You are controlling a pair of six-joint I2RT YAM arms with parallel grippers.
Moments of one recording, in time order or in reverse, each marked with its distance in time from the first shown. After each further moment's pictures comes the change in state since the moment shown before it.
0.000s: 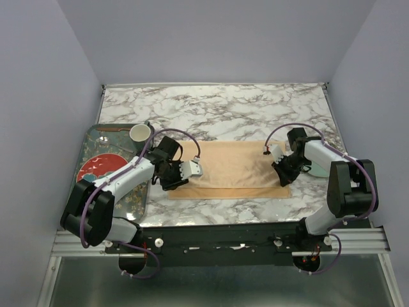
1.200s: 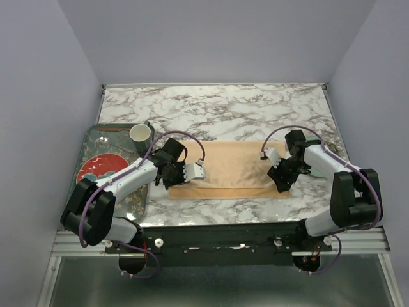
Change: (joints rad) left arm -0.064 0.005 -0.021 0.048 -0.049 0.019; right arm 0.045 -0.097 -0.038 -0.025 0.000 -0.080
